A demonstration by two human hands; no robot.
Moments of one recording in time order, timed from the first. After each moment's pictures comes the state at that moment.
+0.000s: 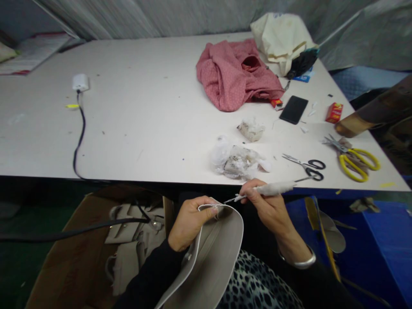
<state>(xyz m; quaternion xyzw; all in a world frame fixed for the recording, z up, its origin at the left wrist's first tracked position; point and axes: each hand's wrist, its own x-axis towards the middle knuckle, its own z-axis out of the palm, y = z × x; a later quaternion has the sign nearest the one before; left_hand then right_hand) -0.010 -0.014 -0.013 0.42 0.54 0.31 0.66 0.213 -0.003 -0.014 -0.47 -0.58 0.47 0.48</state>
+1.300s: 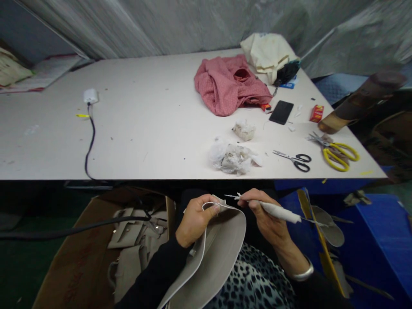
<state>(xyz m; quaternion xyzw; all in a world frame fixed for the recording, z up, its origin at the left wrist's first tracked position) -0.002 -0.038 -0.007 0.49 0.53 0.31 0.62 0.211 -0.060 -0.020 -0.43 -0.57 0.42 0.56</state>
